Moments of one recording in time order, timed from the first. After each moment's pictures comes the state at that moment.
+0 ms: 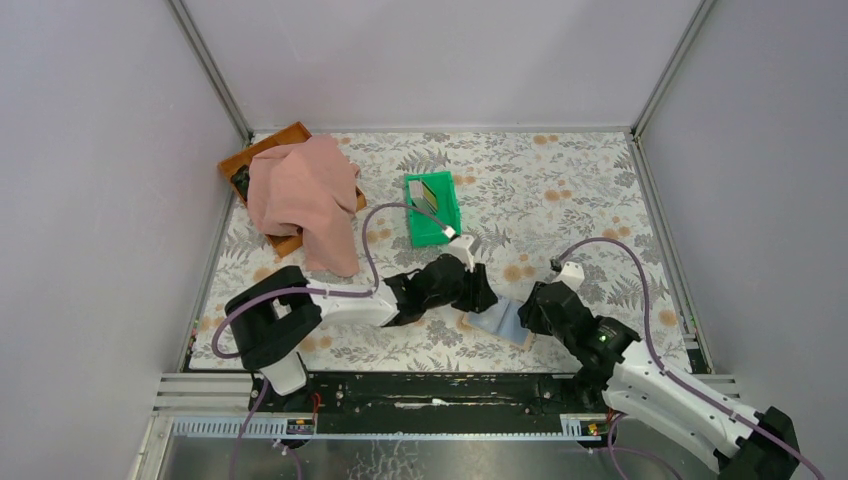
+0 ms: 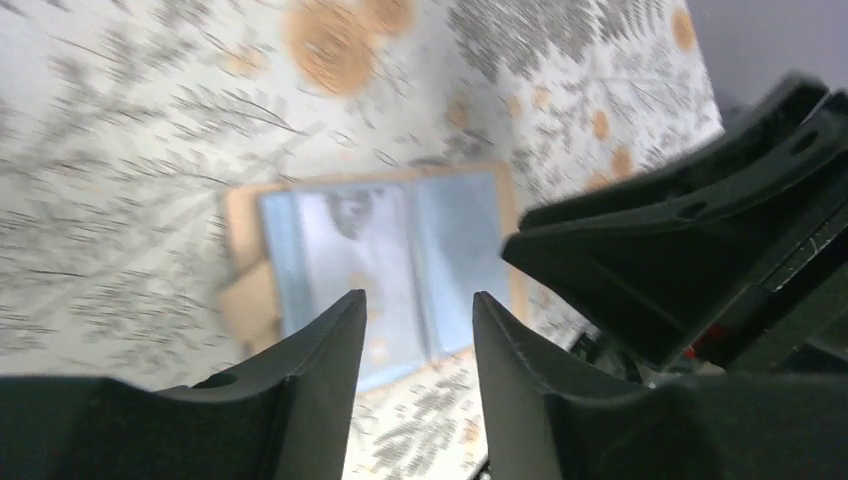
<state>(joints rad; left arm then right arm) -1.06 1.68 0.82 0.34 0.01 -0.75 0.75 0.58 0.31 -0.51 0.31 0.80</state>
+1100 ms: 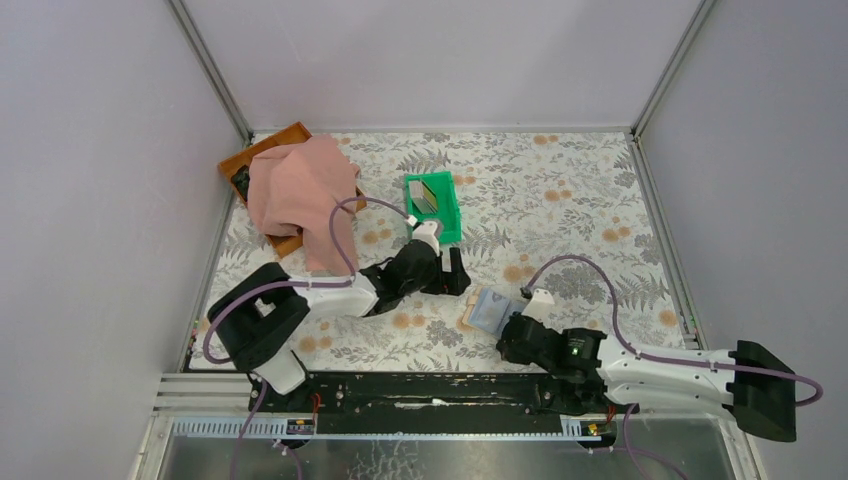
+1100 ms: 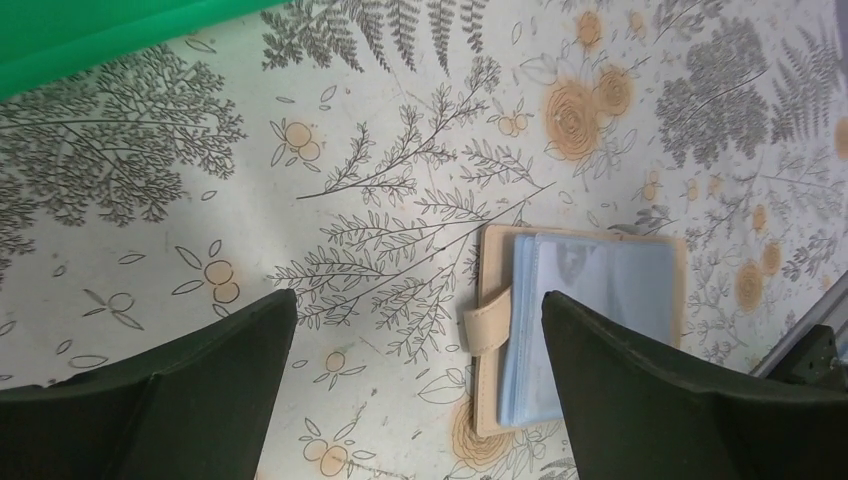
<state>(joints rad) -0.87 1.63 0.72 0.30 -0.06 -0.69 1.19 0.85 0.27 -0.39 0.37 1.18</state>
